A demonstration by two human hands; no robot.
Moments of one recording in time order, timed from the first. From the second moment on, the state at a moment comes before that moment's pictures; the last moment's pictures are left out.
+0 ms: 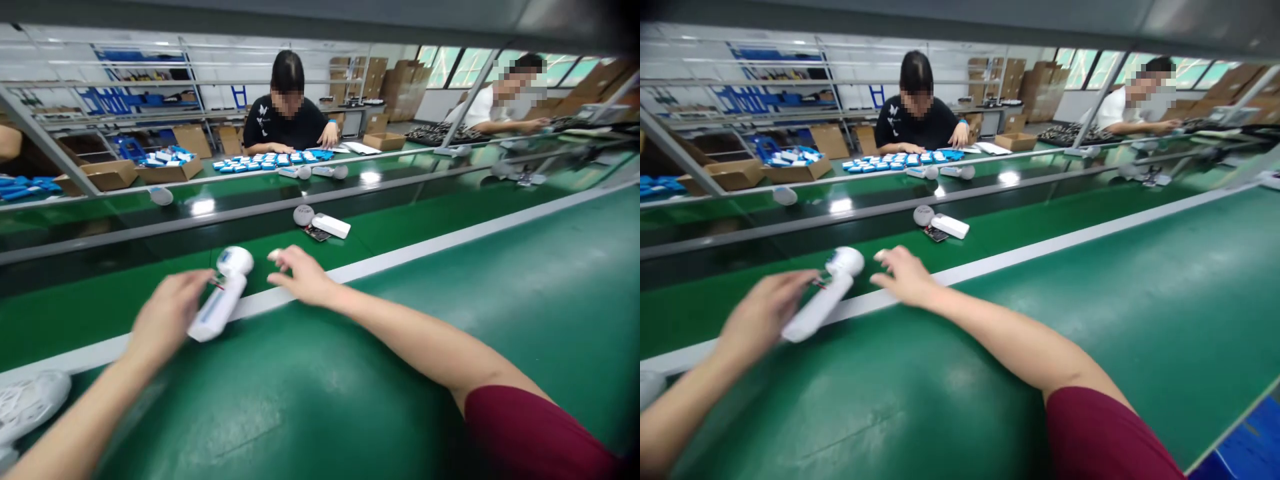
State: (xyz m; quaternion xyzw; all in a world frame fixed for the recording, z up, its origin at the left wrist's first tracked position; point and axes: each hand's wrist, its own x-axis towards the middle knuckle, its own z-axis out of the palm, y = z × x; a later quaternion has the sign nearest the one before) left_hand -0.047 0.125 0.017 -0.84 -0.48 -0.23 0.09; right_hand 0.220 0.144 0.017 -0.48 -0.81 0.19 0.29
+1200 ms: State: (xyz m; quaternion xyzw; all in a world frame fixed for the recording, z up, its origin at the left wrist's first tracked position) left_hand -0.001 0.038 0.005 -0.90 -0.39 -0.20 0.03; right_hand 0.226 0.043 0.014 -0.51 -0.81 0.27 0.05
